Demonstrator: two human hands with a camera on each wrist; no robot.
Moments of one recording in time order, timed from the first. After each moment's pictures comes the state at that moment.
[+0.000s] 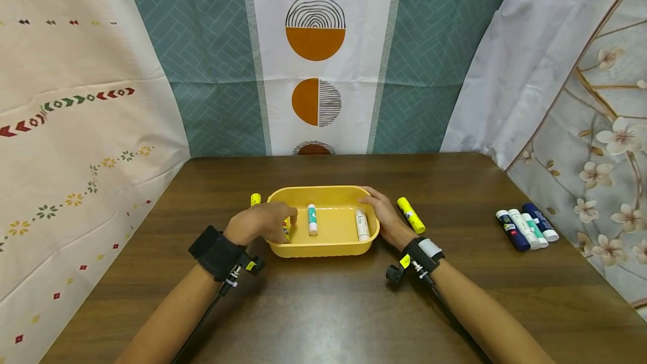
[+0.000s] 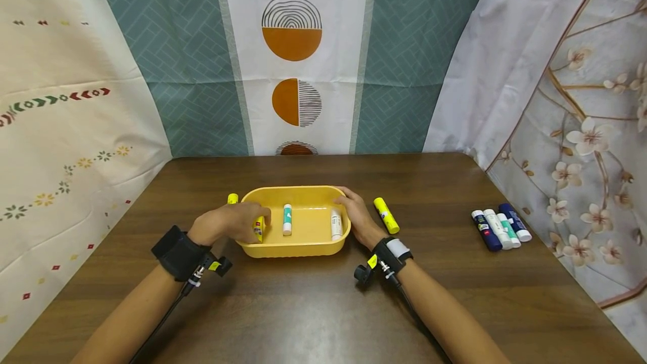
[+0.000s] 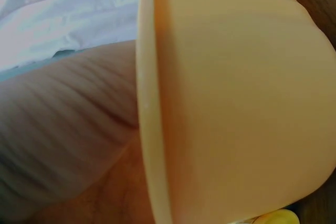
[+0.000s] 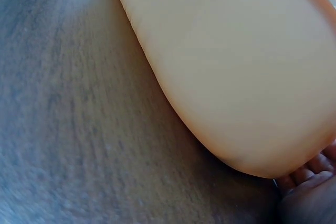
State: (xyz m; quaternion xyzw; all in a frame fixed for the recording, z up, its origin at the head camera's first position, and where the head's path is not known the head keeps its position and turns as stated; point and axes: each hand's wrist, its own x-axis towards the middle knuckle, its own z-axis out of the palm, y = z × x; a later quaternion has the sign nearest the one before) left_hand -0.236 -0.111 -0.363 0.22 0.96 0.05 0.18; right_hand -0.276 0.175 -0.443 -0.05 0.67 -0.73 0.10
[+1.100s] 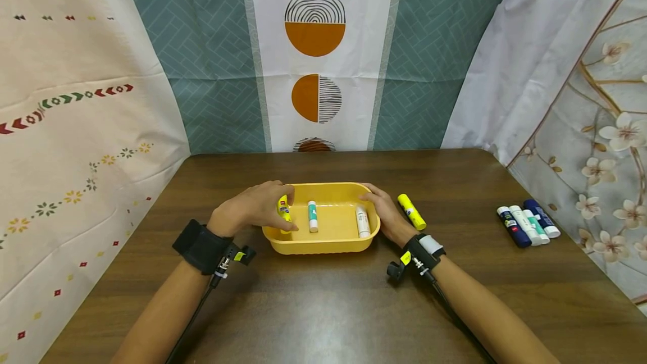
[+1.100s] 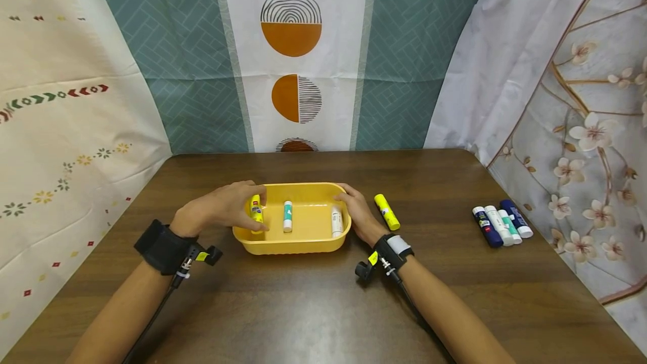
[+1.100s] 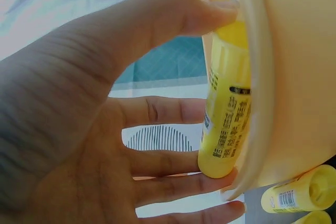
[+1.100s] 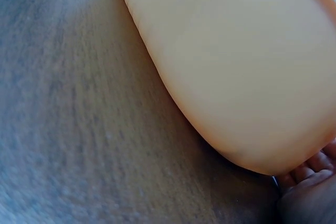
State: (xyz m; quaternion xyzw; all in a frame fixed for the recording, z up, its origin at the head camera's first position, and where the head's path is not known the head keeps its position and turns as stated) left_hand -0.236 -0.132 -0.340 0.28 0.95 0.13 0.08; right_hand -0.276 0.176 -0.442 -0.05 0.67 -0.73 0.10
